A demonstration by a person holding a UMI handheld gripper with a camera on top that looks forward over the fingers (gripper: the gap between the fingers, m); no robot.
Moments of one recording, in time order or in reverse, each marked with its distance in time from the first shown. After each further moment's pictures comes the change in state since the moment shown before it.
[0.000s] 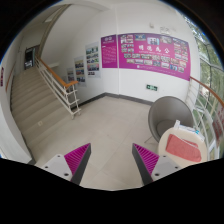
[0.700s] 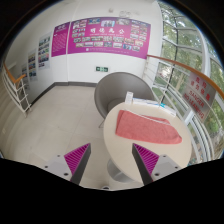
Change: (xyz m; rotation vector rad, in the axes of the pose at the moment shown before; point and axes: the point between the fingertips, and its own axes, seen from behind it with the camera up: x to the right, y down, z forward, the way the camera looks) arm 0.270 0.131 0.116 -0.135 0.484 0.165
